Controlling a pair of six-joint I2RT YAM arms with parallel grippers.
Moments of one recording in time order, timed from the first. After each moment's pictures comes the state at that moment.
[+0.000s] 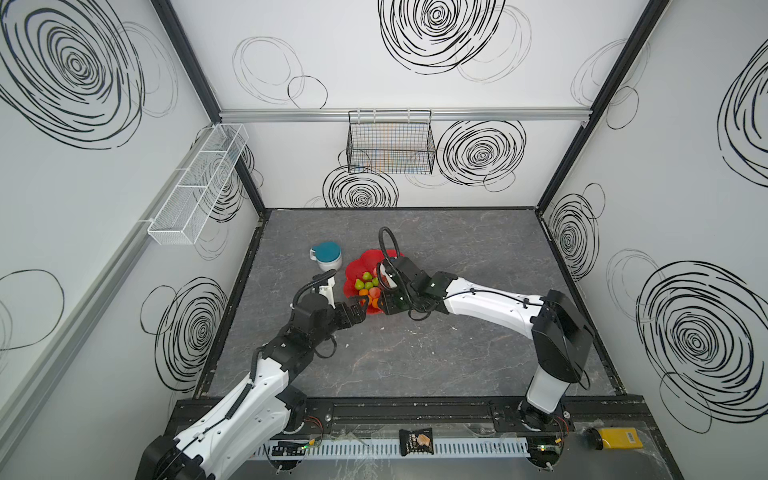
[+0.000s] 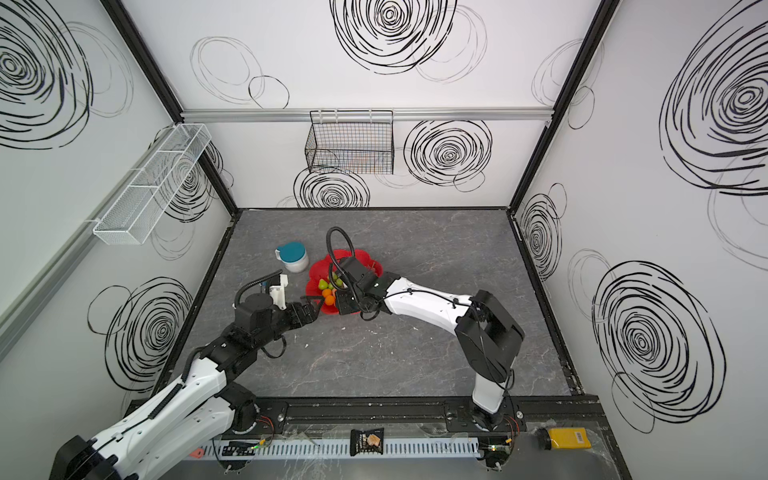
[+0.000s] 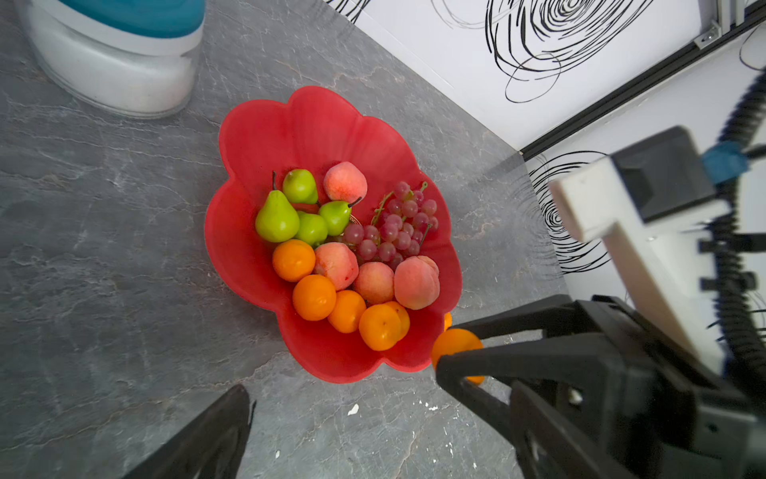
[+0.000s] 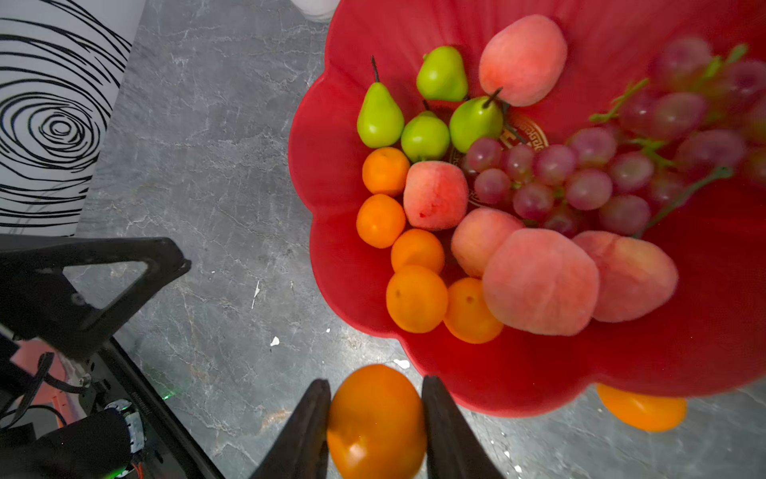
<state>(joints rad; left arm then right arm) -0.40 0.78 0.39 -0.10 0.13 -0.74 0.97 1.79 1.31 -0.44 -0.08 0.57</state>
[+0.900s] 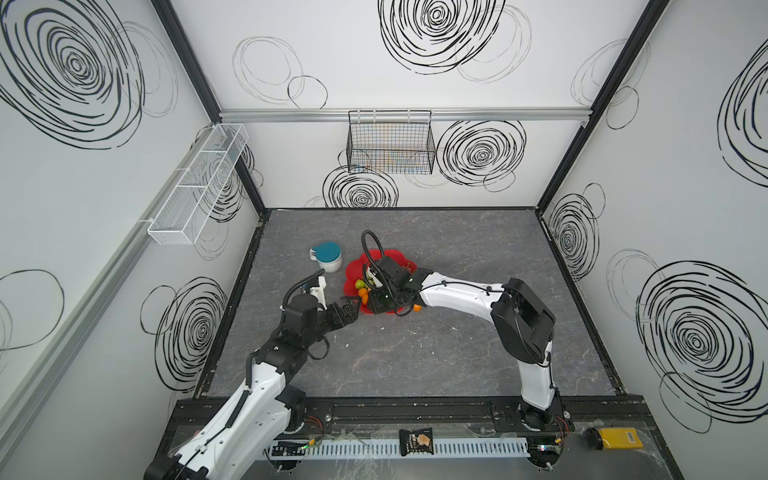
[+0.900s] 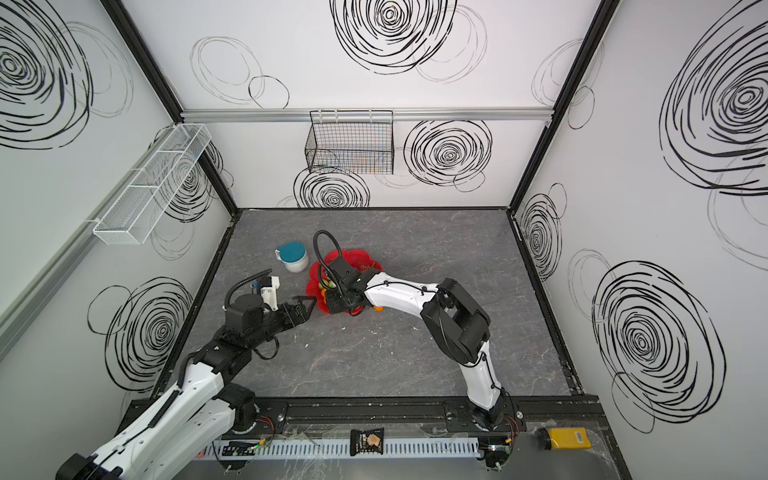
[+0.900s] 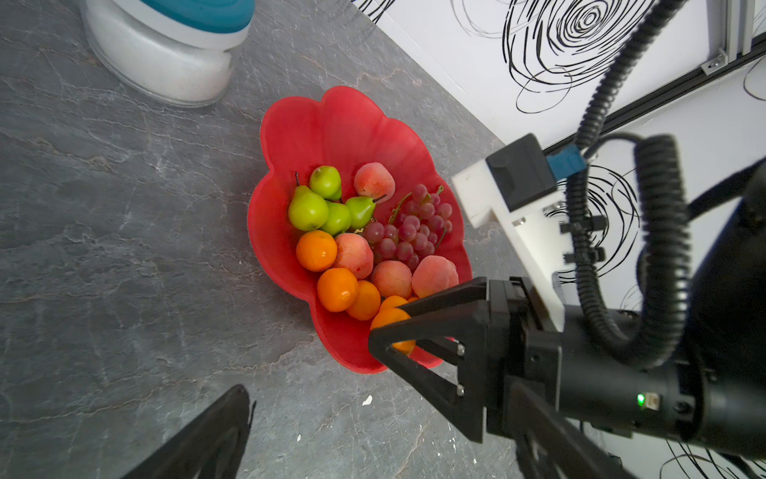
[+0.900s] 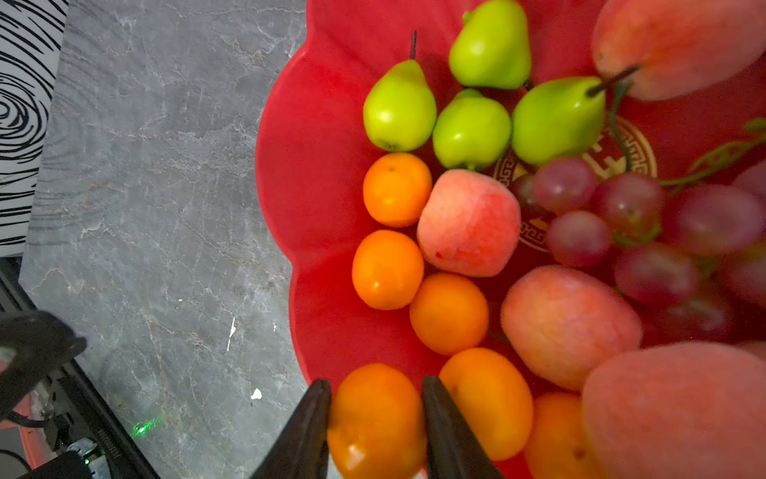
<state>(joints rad) -0.30 0.73 0.37 -0.15 0.22 -0.73 0.95 2.00 1.47 -0.45 -0.13 0.55</state>
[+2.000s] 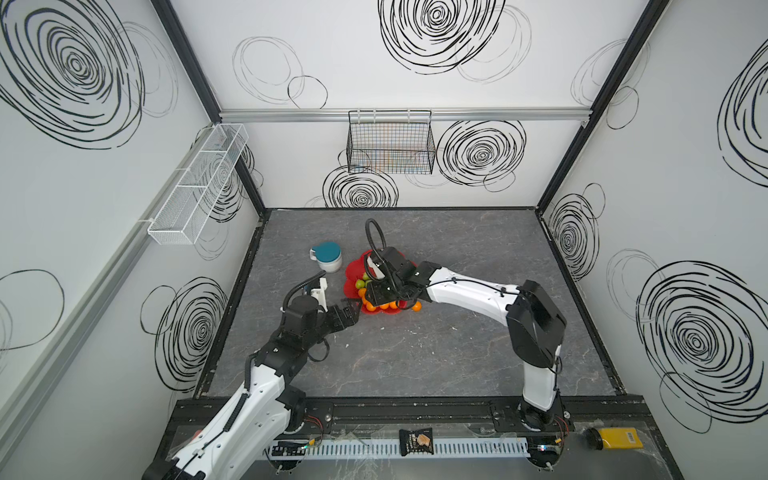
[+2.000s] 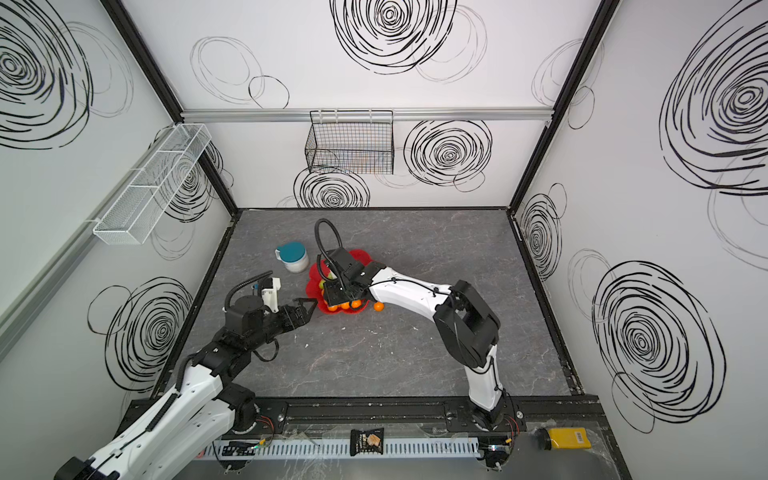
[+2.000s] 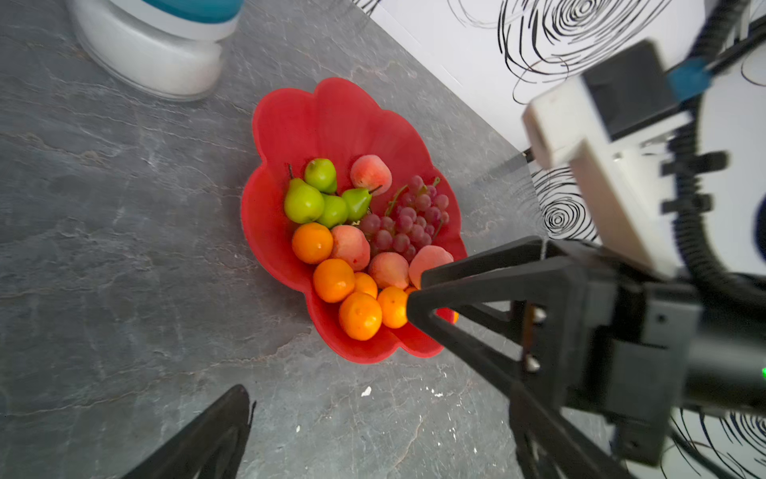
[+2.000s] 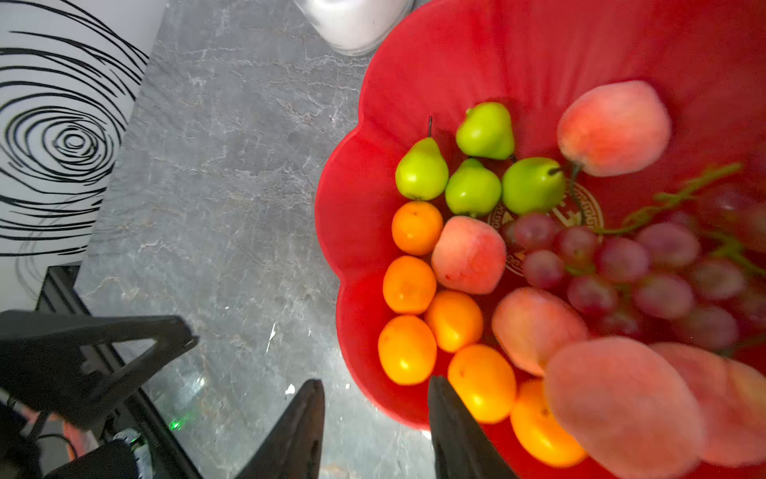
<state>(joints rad) -0.35 0.72 0.36 -0.17 0.21 -0.71 0.94 1.87 1.45 -0.47 -0.11 0.53</state>
